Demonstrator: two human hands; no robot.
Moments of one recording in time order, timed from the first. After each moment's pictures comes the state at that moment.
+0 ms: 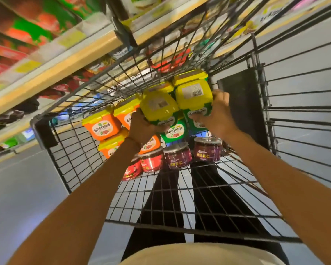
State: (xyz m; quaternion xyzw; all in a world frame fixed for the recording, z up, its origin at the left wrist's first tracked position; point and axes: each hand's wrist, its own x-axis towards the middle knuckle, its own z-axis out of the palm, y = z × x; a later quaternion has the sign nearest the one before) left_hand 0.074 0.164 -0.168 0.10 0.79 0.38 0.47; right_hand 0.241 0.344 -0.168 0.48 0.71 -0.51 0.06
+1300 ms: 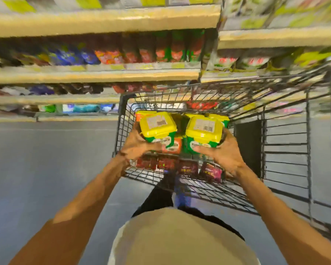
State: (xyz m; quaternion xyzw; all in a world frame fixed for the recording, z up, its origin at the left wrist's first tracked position) left_hand 0.085 0.006 0.014 0.06 0.75 0.53 0.39; right_hand 0.243 0.246 0.019 0.36 0.70 -0.62 0.03
